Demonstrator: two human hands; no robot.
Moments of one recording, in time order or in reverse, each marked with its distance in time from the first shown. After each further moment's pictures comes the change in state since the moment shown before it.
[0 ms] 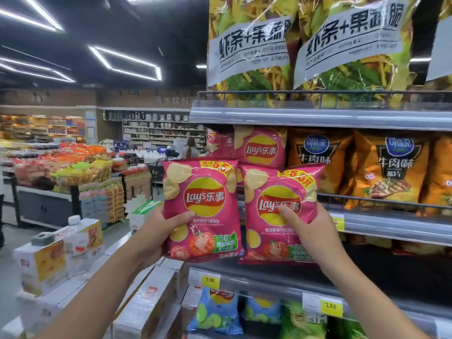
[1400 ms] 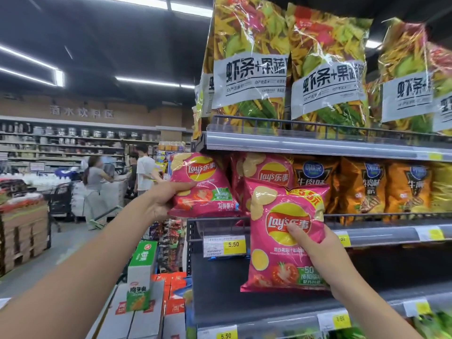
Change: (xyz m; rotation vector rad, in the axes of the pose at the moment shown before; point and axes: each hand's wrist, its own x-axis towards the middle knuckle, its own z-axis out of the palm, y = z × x) left_hand 0.220 0.067 -0.071 -0.108 -0.322 -0.239; right_hand -0.005 -0.037 0.110 -0.075 0.360 0.123
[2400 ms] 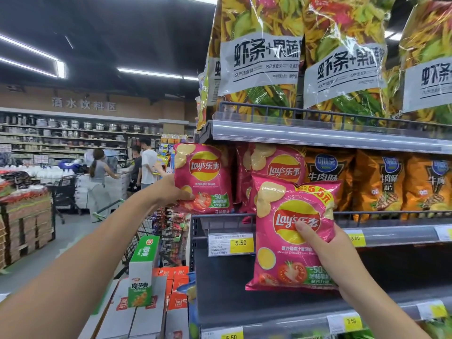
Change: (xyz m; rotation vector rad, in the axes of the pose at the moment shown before) left_hand 0.039 -0.006 -0.029 0.753 -0.001 0.207; right_hand 0.015 0.014 0.009 -0.023 0.028 -0.015
